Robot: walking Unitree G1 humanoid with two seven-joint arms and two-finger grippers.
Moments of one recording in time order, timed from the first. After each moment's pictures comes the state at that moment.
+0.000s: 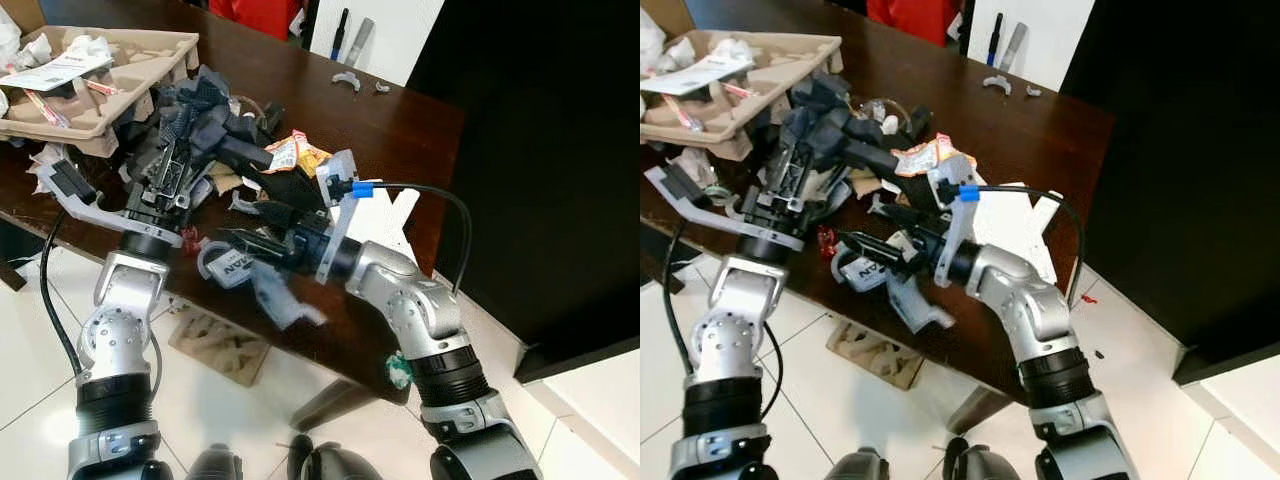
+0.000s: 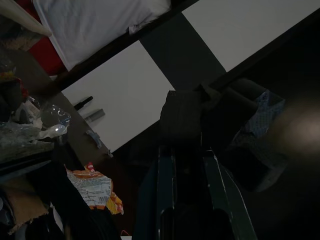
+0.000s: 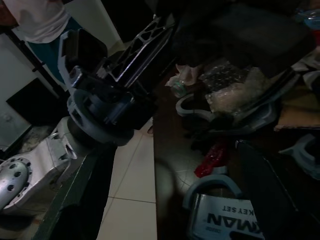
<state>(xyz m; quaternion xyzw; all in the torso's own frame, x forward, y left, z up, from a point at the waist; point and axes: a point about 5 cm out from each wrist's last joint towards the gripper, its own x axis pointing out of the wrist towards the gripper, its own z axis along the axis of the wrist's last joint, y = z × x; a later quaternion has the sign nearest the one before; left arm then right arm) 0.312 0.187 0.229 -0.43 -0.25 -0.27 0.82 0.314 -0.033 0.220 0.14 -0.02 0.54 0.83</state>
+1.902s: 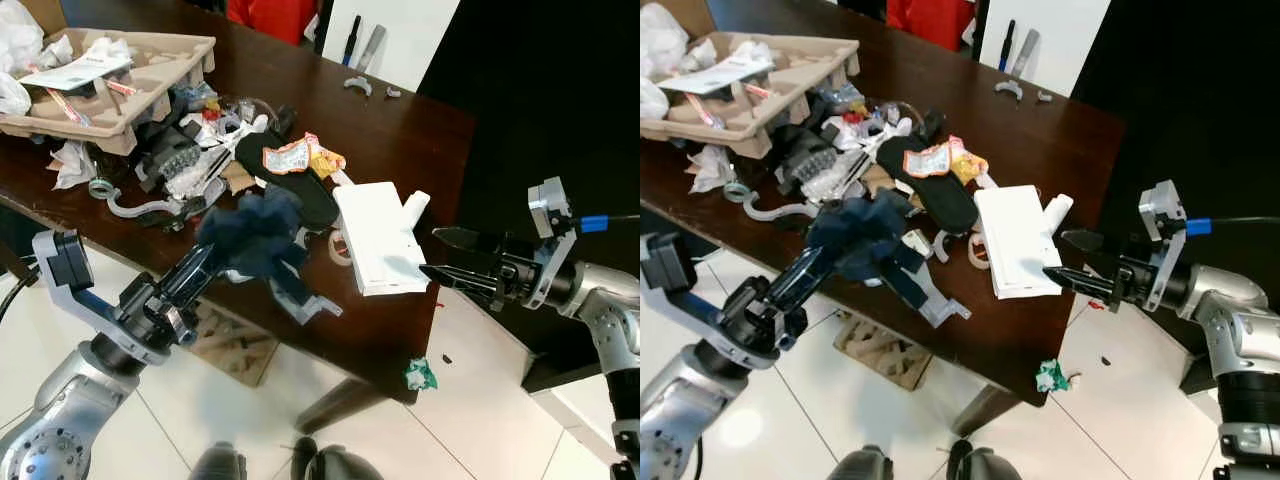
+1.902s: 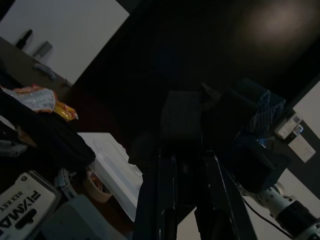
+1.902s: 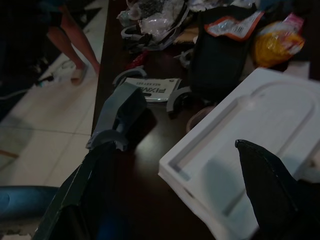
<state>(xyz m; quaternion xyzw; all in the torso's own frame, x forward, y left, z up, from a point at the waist) 0.207 0.174 0.212 -0.30 -0.14 -0.43 0.84 0.299 -0.251 0.203 0.01 0.02 0.50 0.86</state>
